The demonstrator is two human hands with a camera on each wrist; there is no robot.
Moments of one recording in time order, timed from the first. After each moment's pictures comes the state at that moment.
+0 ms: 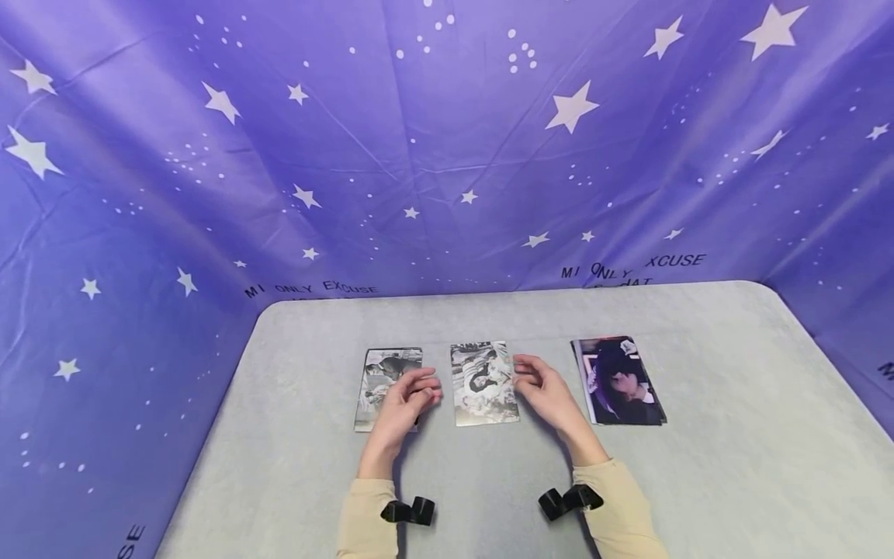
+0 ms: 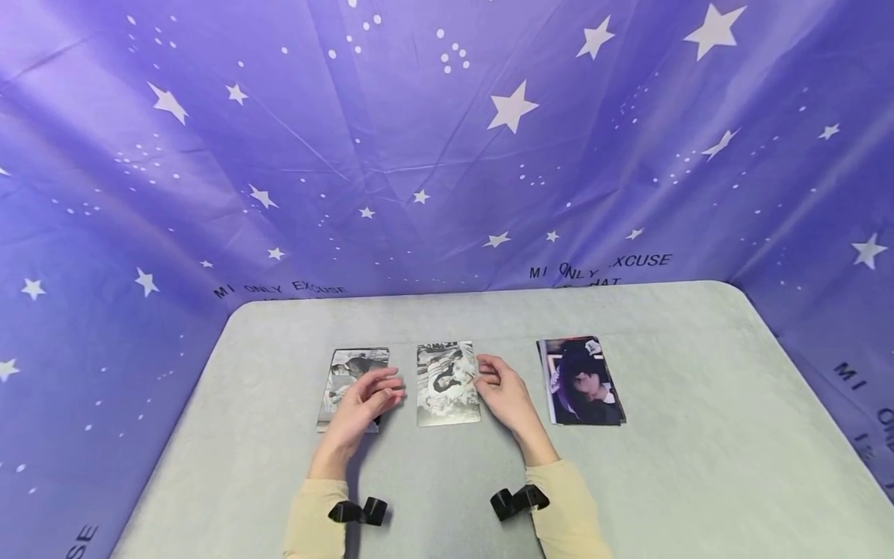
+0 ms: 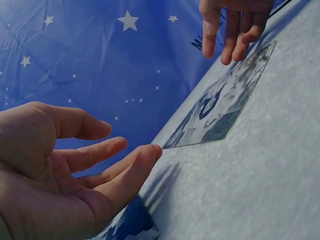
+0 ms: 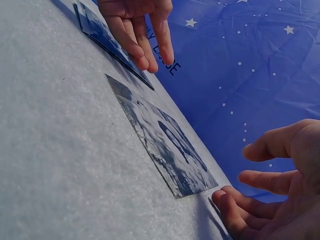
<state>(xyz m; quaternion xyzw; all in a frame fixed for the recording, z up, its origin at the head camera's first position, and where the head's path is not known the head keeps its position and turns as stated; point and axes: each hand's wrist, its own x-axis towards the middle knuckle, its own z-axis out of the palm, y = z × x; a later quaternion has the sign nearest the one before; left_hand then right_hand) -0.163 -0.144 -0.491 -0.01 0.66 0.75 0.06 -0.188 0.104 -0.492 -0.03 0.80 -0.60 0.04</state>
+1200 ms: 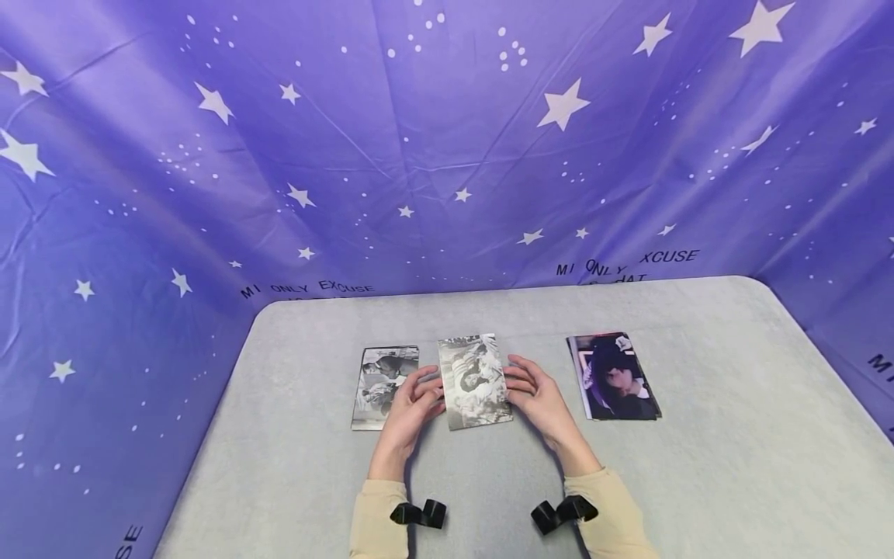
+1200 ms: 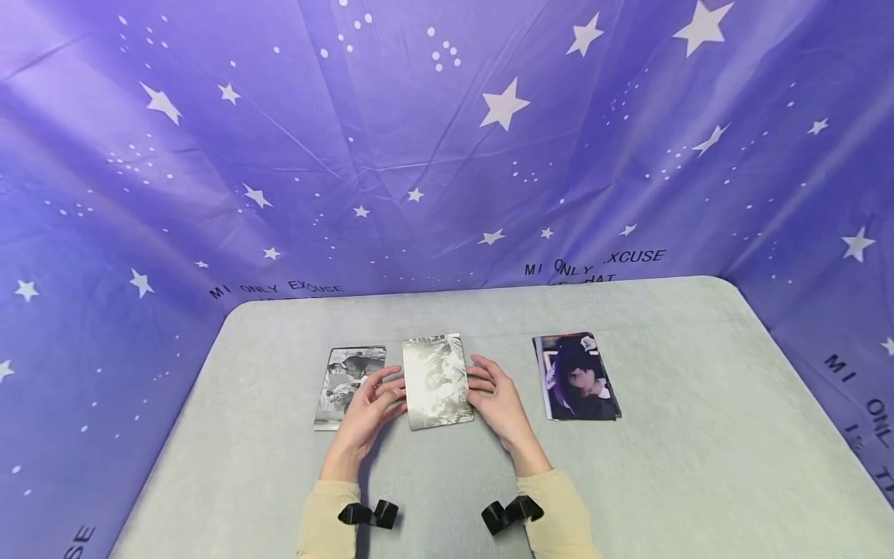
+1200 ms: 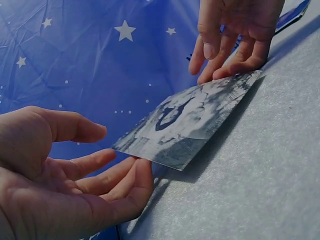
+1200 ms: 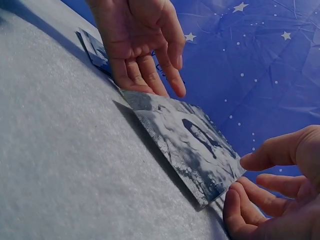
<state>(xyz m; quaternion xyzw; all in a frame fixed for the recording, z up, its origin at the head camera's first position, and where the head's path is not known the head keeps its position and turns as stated) -0.160 -0.126 -0.499 -0.05 0.63 0.77 0.07 -0.171 0.095 -0.496 -0.01 0.69 -0.72 0.07</state>
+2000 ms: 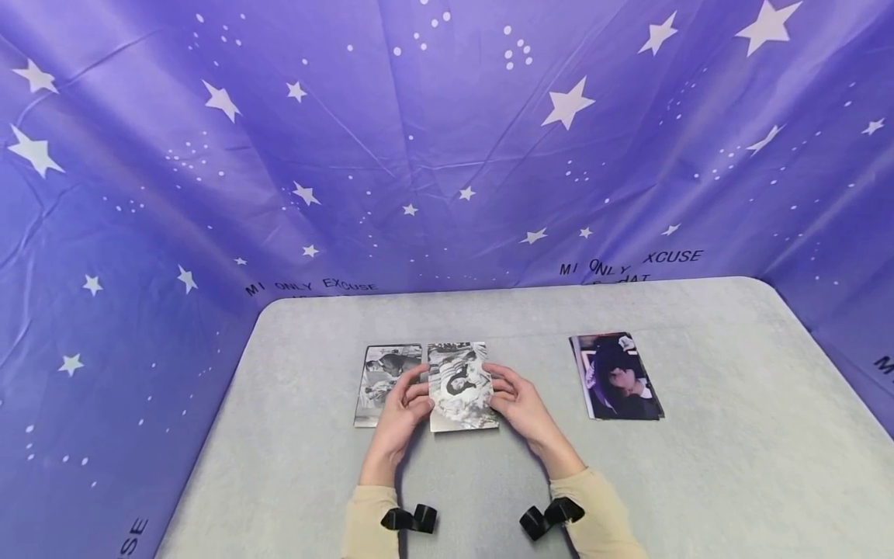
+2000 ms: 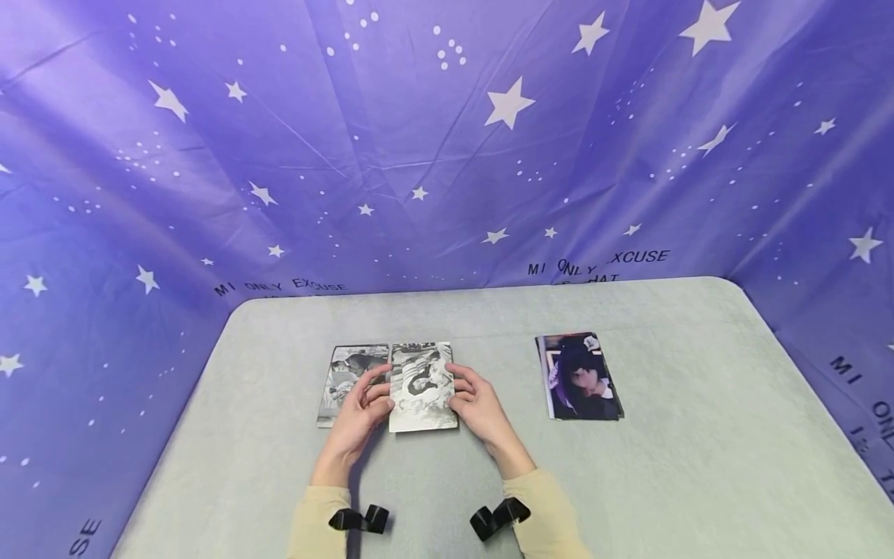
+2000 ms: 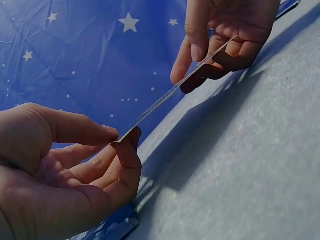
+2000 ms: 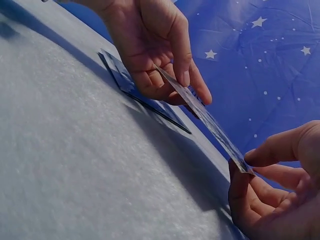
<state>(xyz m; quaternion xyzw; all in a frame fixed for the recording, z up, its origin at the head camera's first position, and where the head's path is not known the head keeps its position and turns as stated) -0.150 -0.142 -0.498 -0.04 0.64 0.76 0.05 -0.167 0.070 -0.500 -0.04 0.68 -0.73 0.11</state>
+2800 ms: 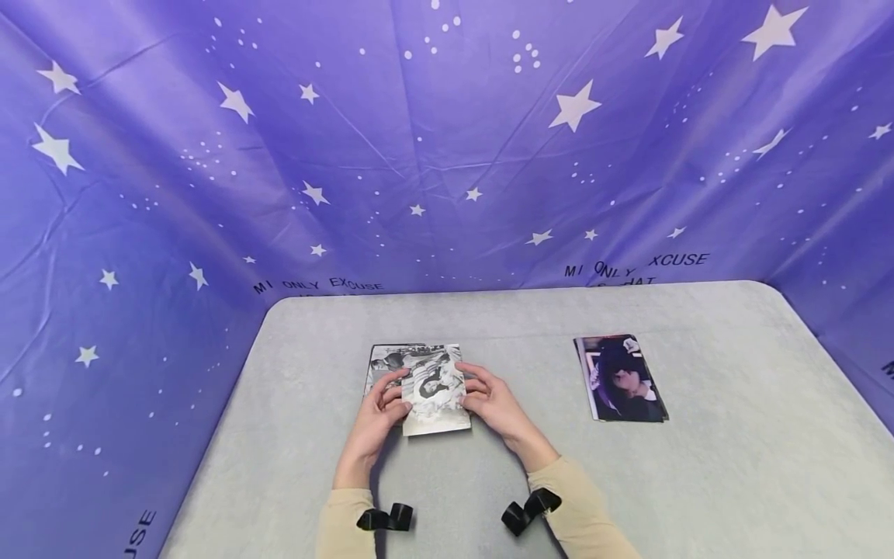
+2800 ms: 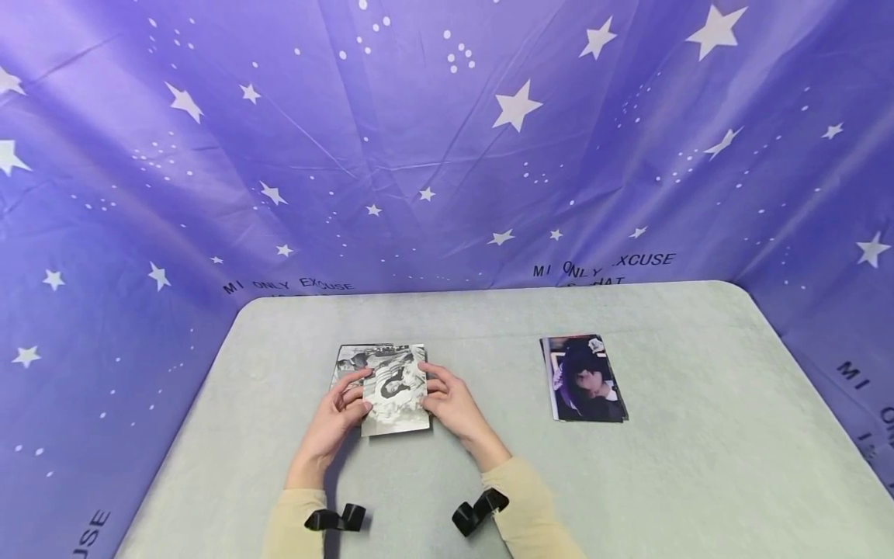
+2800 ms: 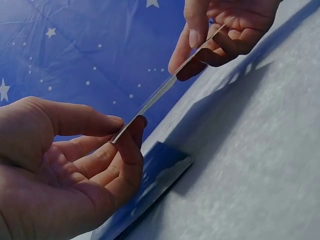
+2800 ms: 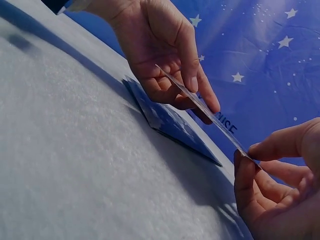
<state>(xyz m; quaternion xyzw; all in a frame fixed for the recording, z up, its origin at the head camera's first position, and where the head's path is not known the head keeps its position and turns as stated) -0.143 -0.184 -0.497 -0.05 0.66 0.75 0.05 -0.171 0.033 -0.501 -0.10 0.66 -0.73 0.15</state>
